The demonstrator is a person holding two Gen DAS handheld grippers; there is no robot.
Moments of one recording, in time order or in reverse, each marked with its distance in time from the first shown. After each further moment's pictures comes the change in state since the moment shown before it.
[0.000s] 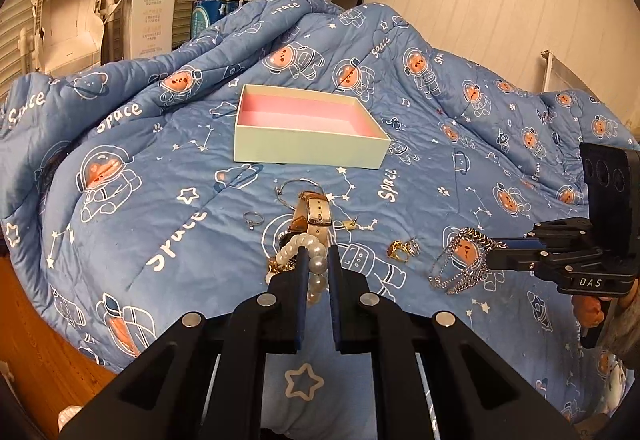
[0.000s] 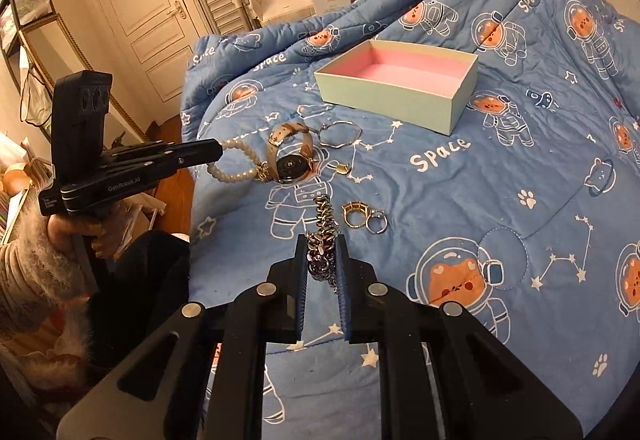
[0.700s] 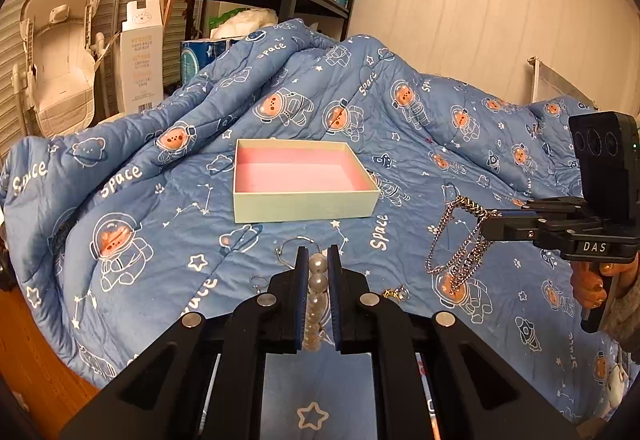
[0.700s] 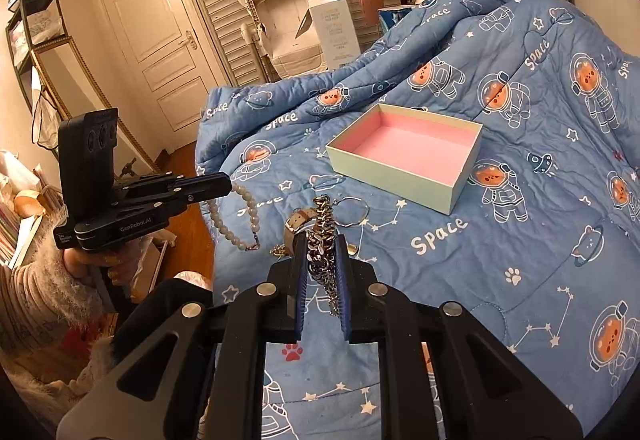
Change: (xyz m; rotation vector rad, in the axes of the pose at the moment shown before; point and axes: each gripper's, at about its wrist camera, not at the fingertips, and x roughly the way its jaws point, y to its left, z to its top) left arm -0.021 -0.004 0.050 0.069 -0.077 -0.013; right arm -0.028 0.000 0.064 -0.003 -0.109 0.035
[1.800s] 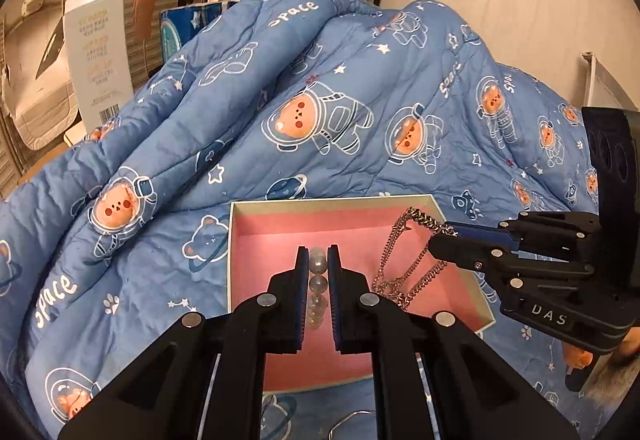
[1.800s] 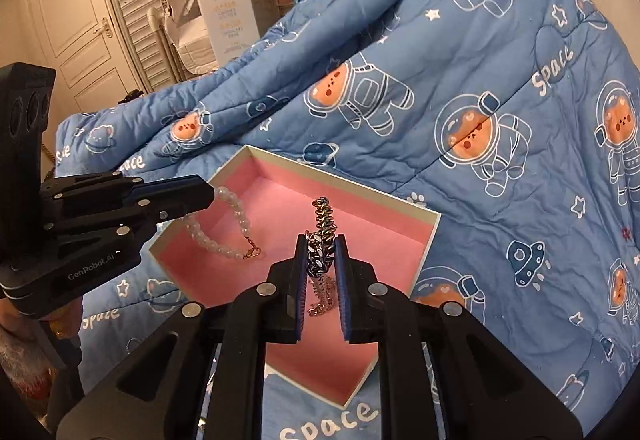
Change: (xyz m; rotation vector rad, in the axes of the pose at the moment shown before) left arm 0.202 0.058 0.114 -0.040 0.143 0.074; right arm 0.176 -0.113 0.123 0.043 0.097 -0.279
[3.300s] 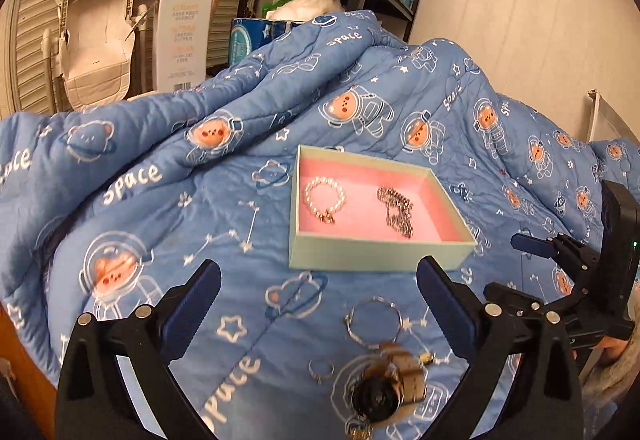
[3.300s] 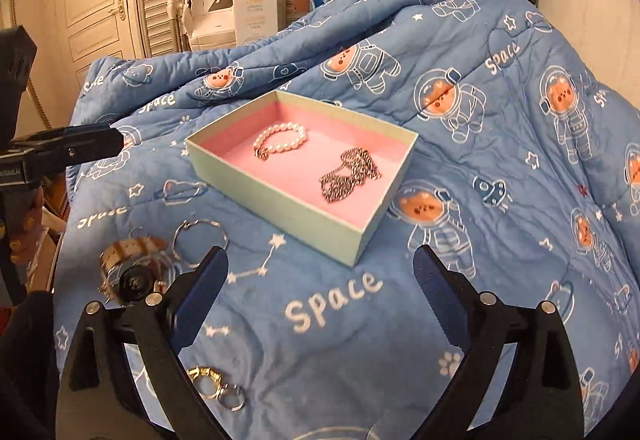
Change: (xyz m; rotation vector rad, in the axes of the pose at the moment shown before) left arm -0.104 0.018 -0.106 -0.110 -0.129 0.065; right arm -0.068 0.031 -0.125 -0.102 -0.108 -0.076
